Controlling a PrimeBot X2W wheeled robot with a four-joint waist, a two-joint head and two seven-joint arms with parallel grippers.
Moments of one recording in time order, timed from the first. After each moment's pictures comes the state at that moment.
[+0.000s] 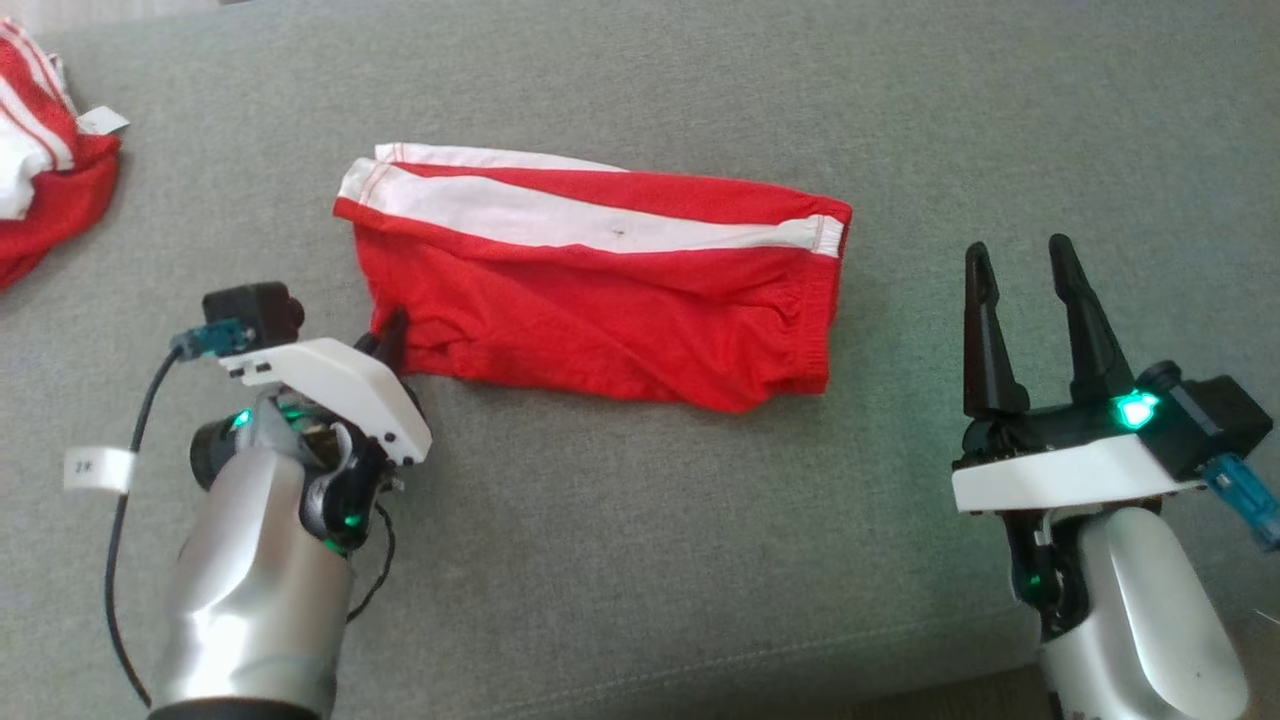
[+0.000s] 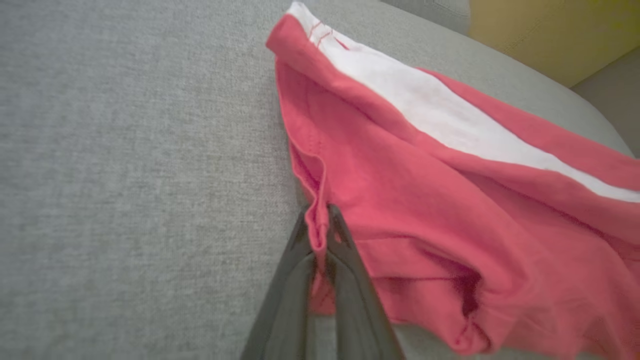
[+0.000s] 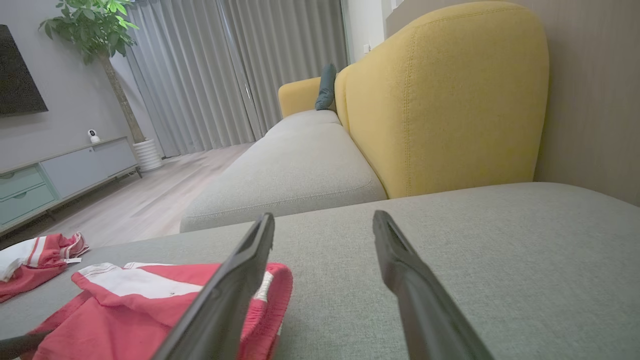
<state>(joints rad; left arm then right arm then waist) -0.51 0.06 -0.14 0.71 -0.44 -0.08 0.13 -0.21 -0.05 0.09 0.16 0.24 0.12 -0.25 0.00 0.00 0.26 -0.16</state>
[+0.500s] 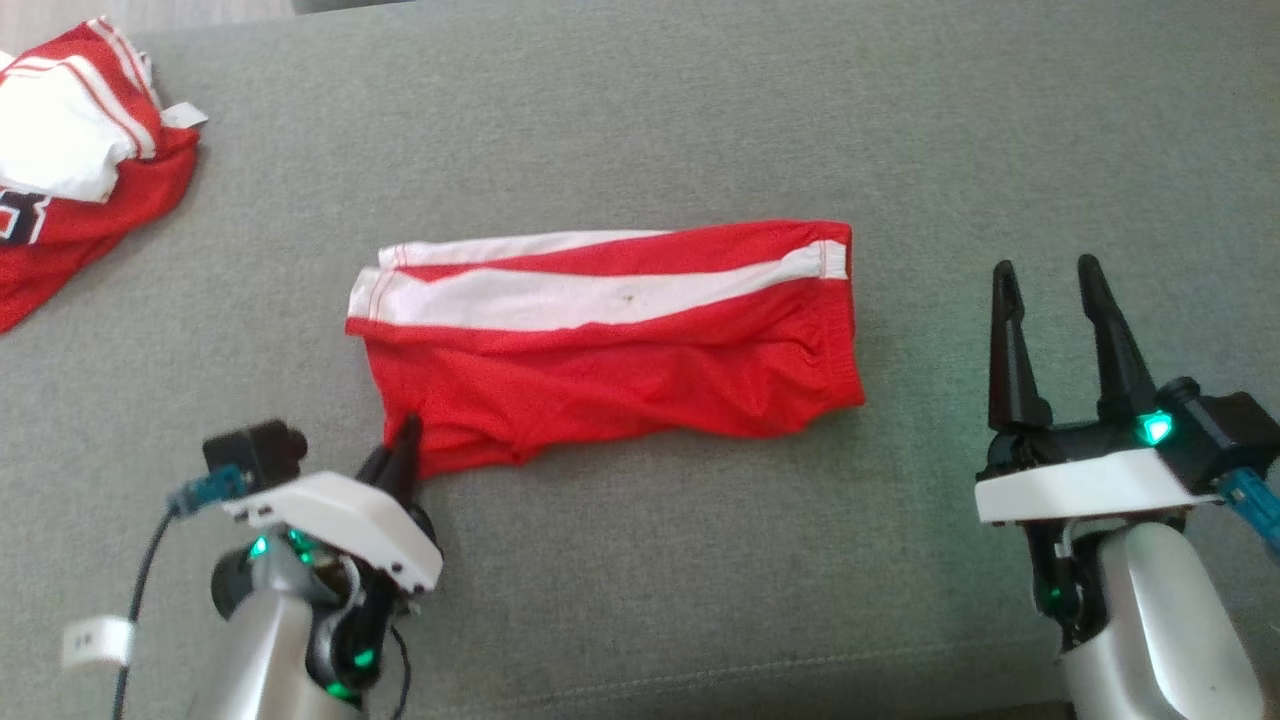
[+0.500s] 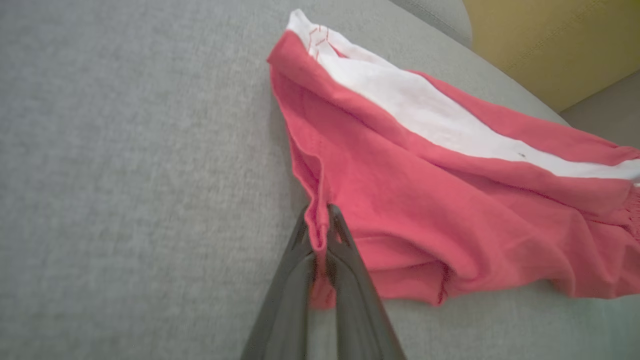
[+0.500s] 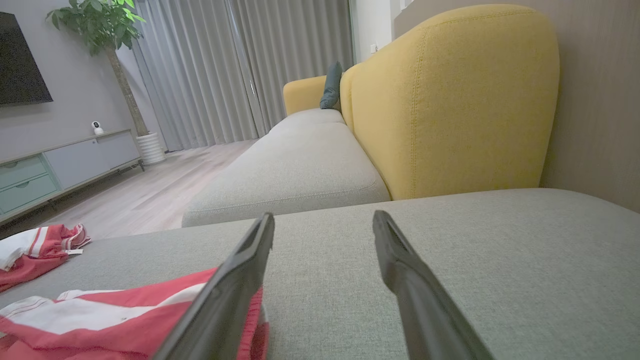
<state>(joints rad) -0.19 0.05 -0.14 0.40 -0.53 -0.06 0.10 -0.19 -0.05 0.04 0.18 0.19 0.12 -0.25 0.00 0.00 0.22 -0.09</state>
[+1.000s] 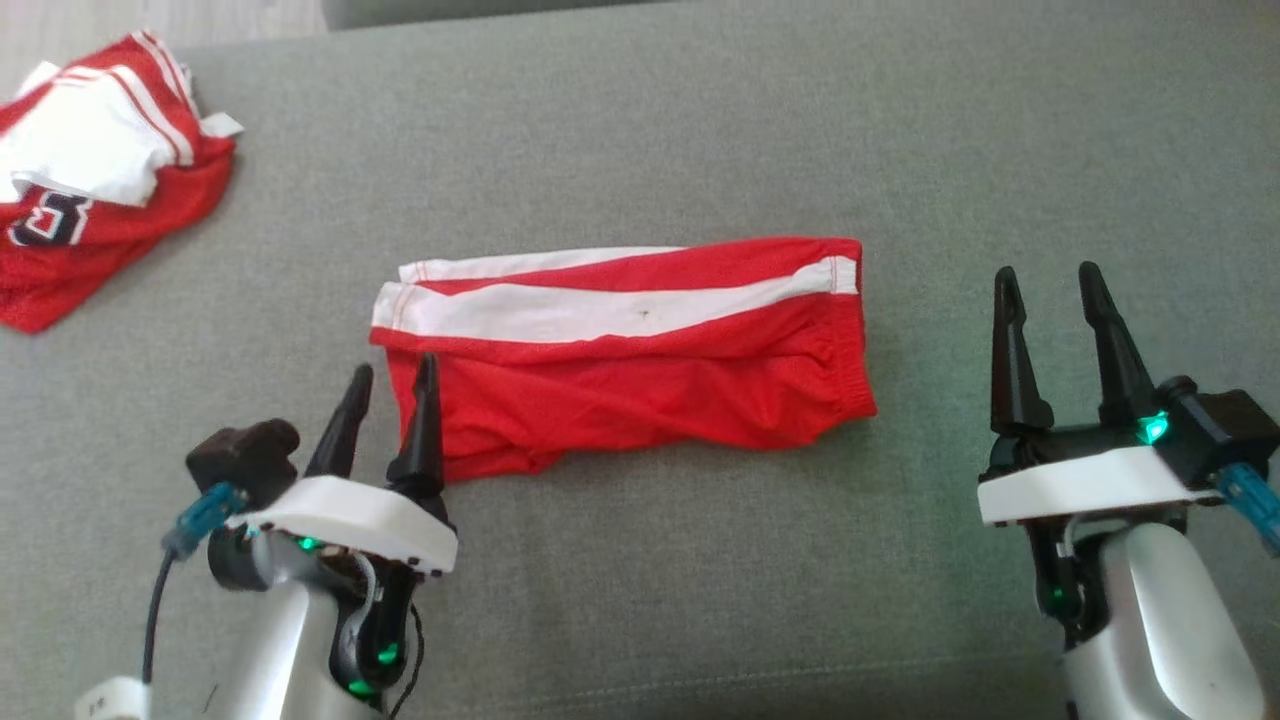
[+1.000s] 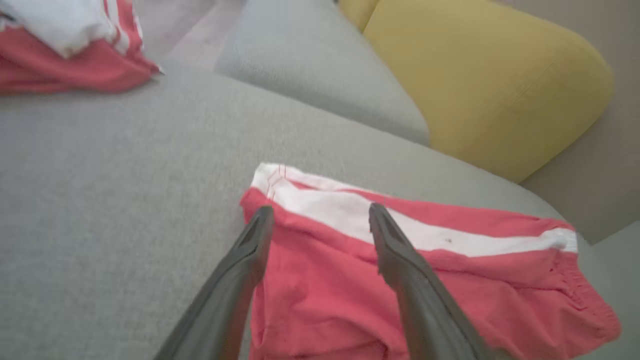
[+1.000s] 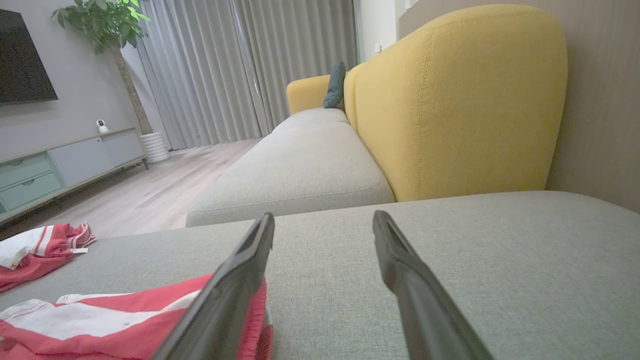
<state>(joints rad) -0.17 0.05 -0.19 0.29 -0.49 -0.03 -0.12 -0.19 -0.05 0.02 0.21 0.18 0.12 -0.24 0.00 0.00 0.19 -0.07</state>
